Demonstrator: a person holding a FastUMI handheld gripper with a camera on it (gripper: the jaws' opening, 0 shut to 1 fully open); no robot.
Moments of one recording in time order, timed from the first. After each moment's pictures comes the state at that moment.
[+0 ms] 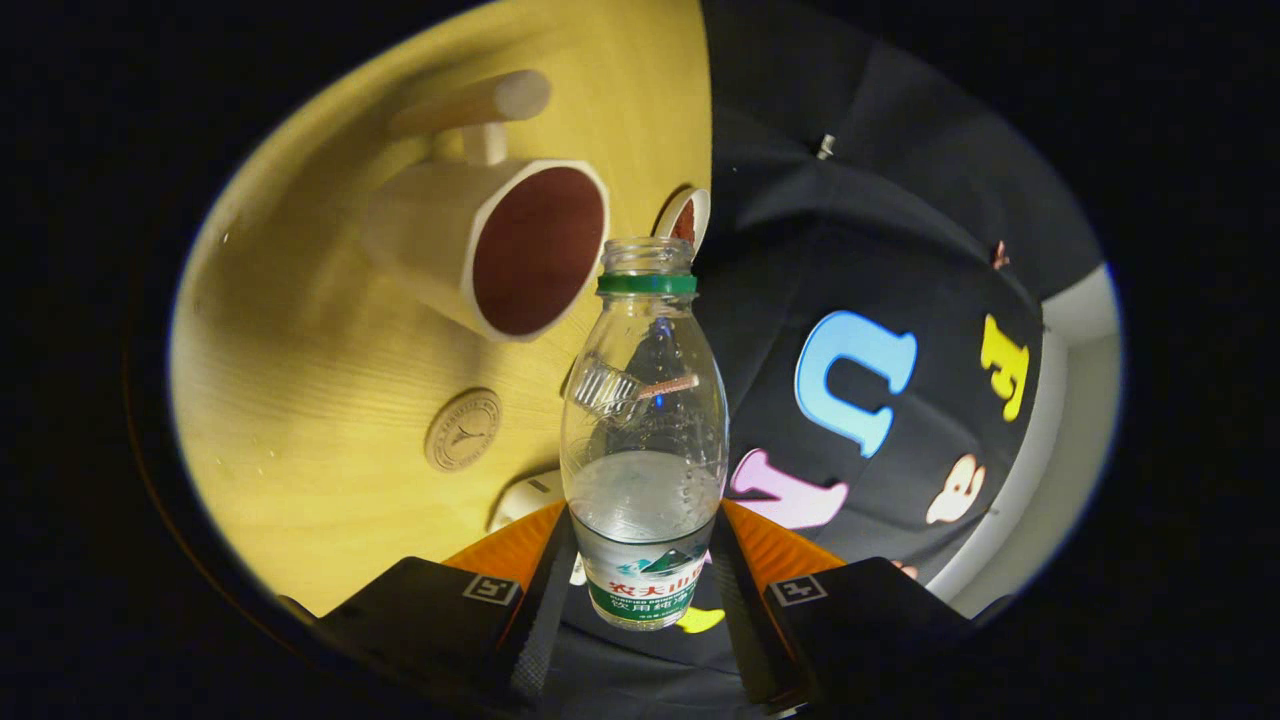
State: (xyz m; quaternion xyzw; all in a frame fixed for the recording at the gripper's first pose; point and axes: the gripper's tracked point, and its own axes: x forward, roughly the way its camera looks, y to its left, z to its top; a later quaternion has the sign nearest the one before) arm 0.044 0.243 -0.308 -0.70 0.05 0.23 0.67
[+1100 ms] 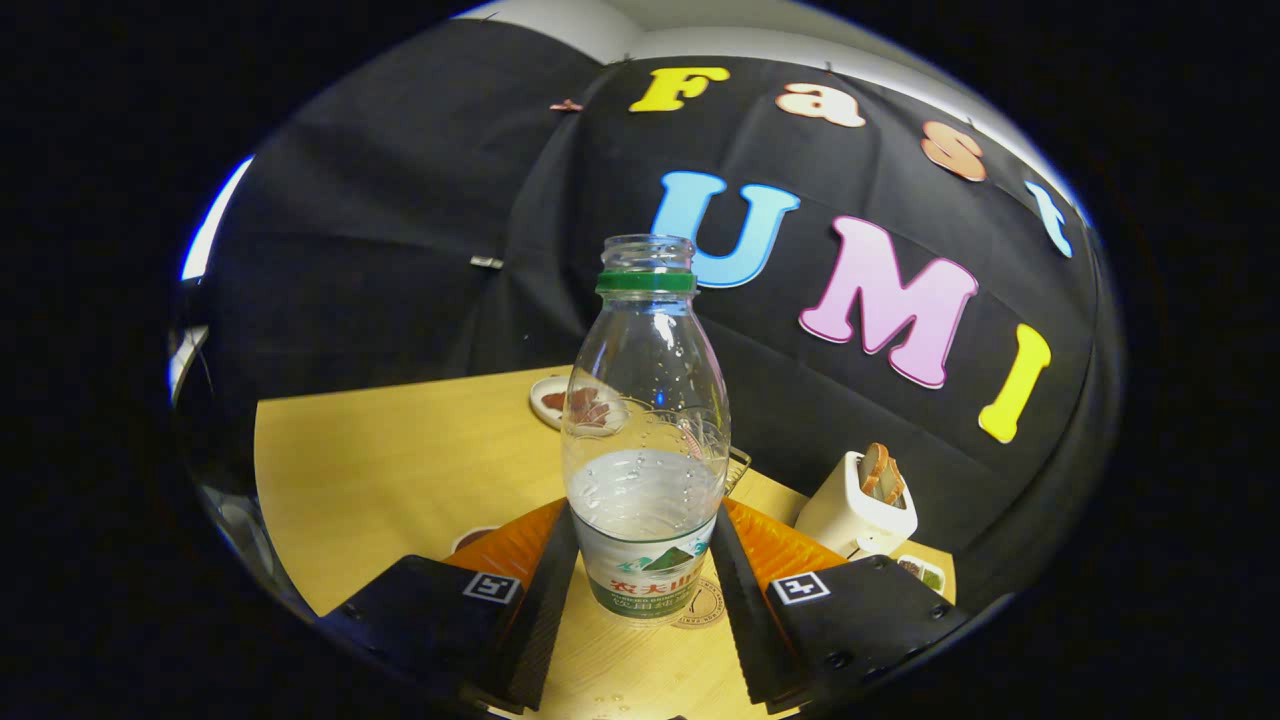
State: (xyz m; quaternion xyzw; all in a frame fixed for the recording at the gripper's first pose) arm 0.060 0.267 -0.229 -0.01 0.13 0.29 0.95
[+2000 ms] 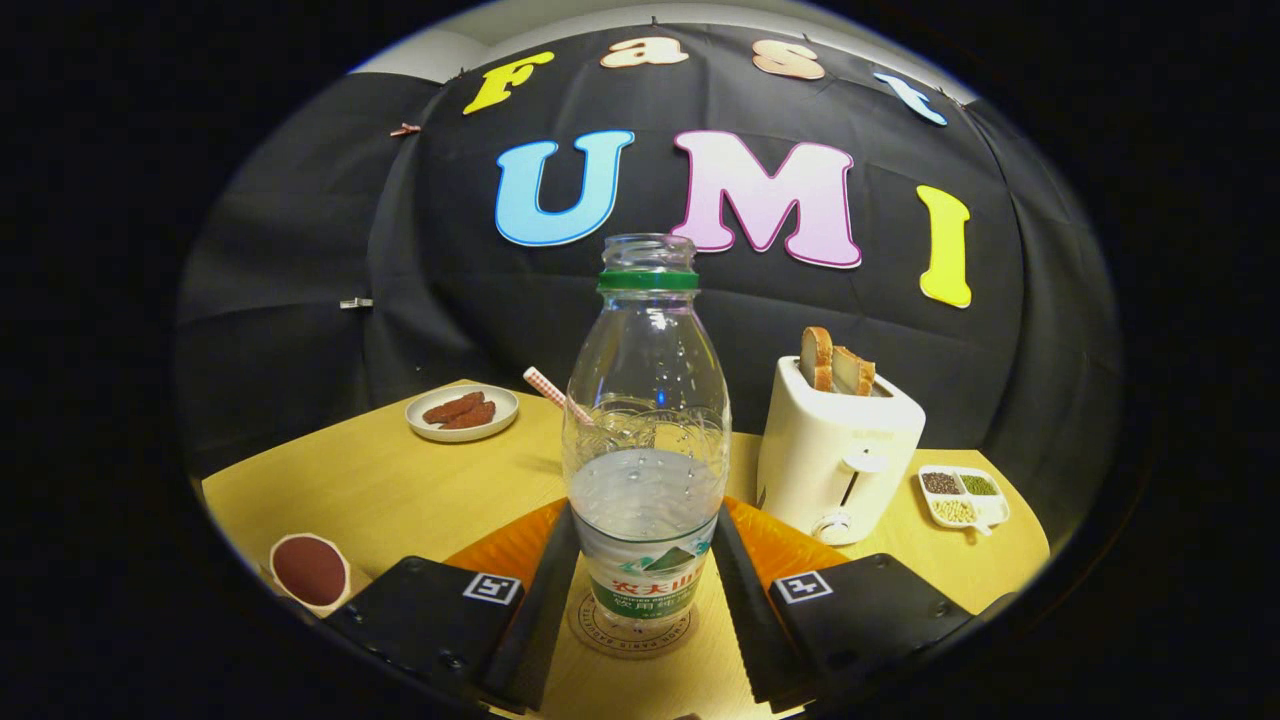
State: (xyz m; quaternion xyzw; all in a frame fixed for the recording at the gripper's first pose) arm 0.148 0.227 -0.357 0.08 0.18 0.18 0.96
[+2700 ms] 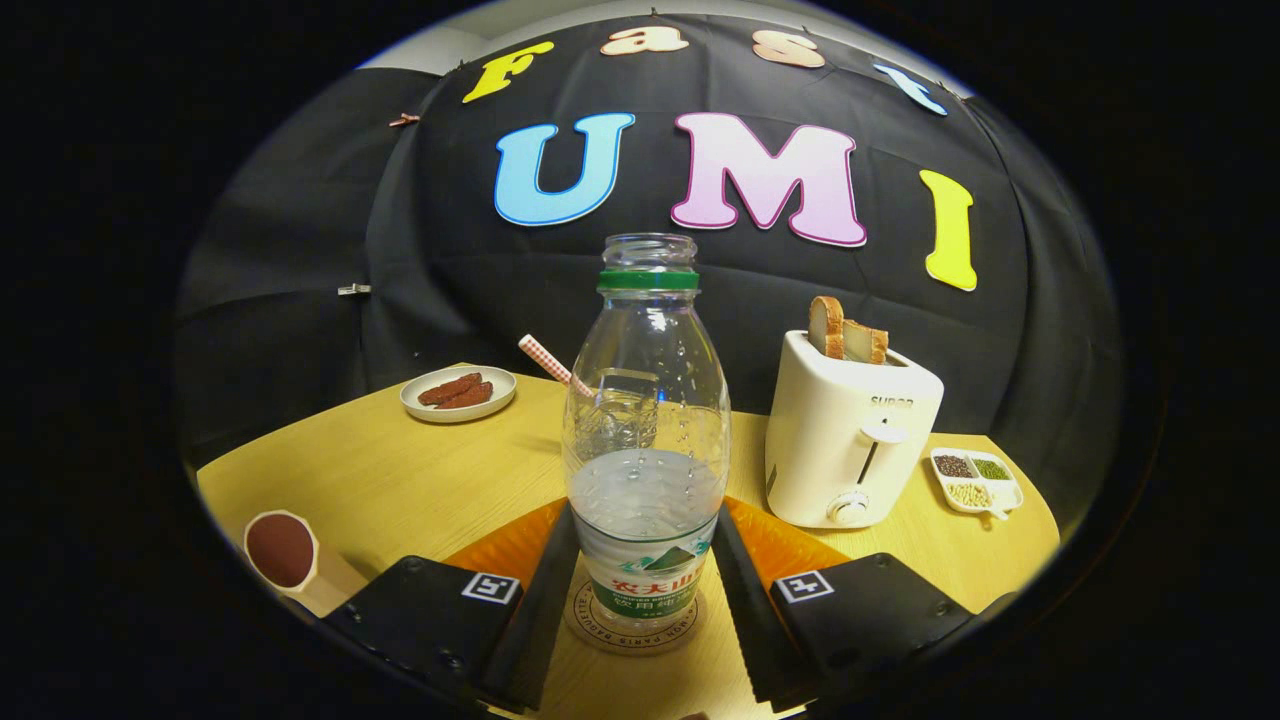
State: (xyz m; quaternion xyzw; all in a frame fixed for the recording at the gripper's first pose) arm 0.148 0.236 -0.381 0.08 0.19 0.18 0.96
